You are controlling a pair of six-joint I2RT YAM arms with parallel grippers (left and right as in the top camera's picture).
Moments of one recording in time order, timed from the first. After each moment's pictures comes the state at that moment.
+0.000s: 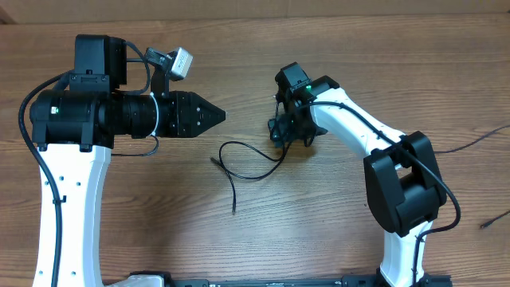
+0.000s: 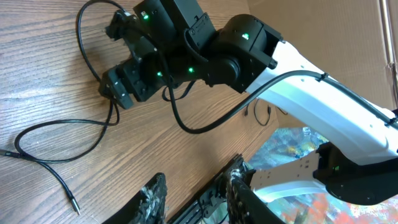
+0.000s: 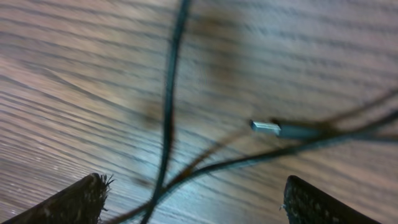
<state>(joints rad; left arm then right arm) -0.05 1.44 1.72 -1.36 0.88 -0.10 0.47 2.07 1.55 -0.93 -0.05 0.18</state>
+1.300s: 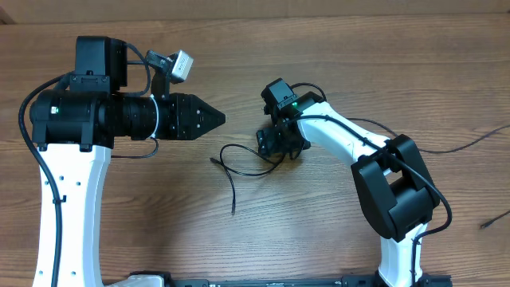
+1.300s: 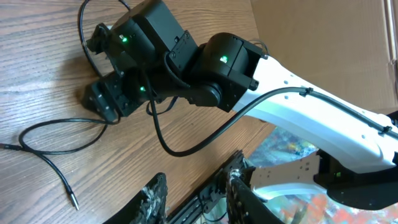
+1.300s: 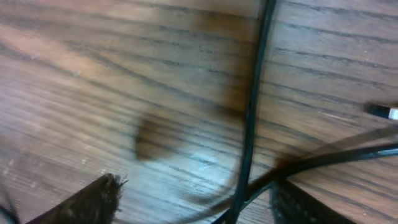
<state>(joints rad) -0.05 1.44 1.72 -1.38 0.88 -0.08 0.55 2.07 1.45 -0.80 -0.11 0.30</state>
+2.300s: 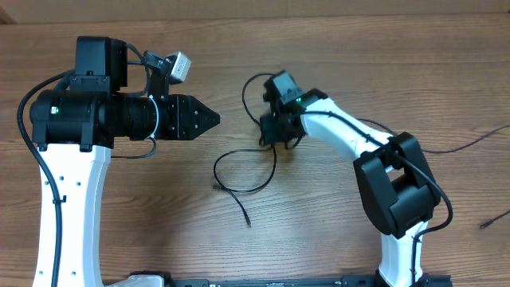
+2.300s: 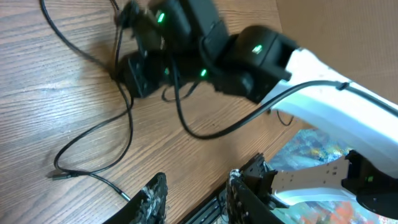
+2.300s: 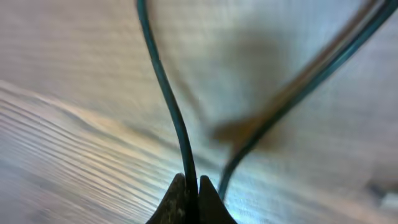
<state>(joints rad) -0.05 1.44 1.72 -1.39 0.79 -0.07 0.51 2.08 1.52 -0.67 -0.20 0.35</state>
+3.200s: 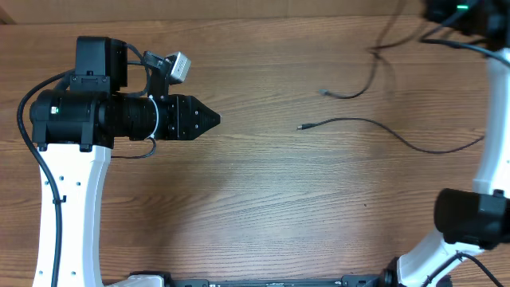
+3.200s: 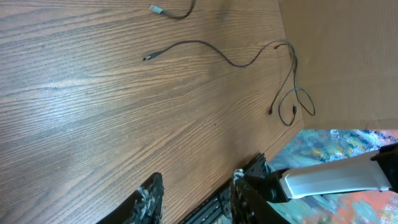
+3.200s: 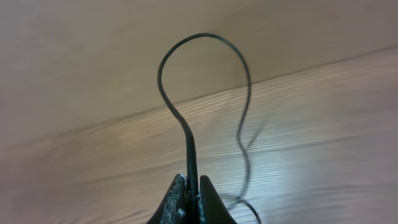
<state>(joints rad) -0.05 1.44 1.72 -1.39 0.78 -0.07 -0.20 1.90 2.26 -1.05 -0.25 0.19</state>
